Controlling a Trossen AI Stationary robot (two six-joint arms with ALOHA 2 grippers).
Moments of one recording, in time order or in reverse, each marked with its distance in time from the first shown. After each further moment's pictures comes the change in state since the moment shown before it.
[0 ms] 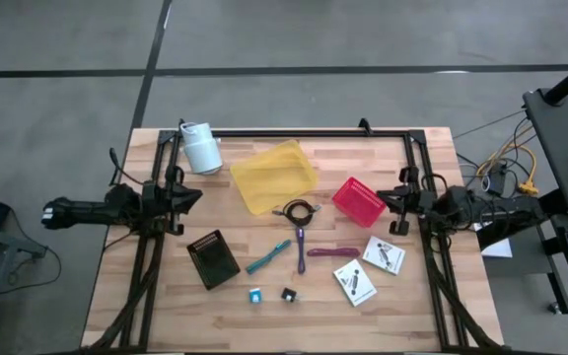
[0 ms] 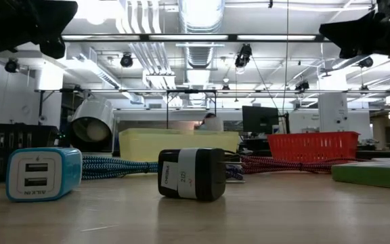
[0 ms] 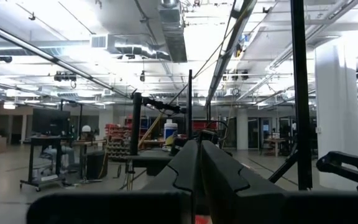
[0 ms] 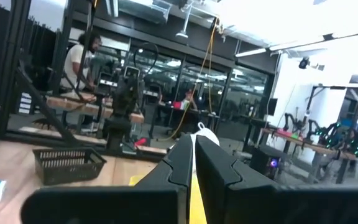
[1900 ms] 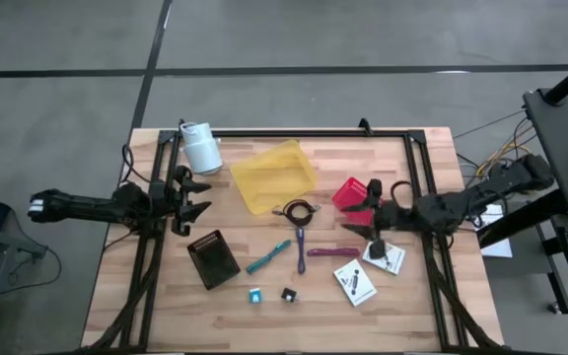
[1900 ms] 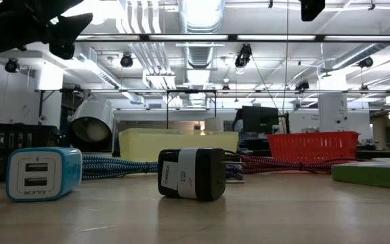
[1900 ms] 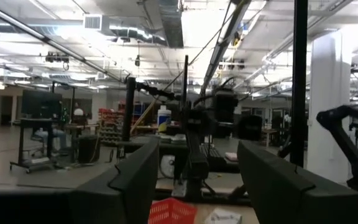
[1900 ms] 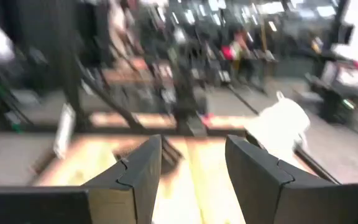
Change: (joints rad) left arm 0.000 0.257 0.027 0.161 0.015 -0.053; right arm 0.306 0.853 0.545 0.002 0.193 0.263
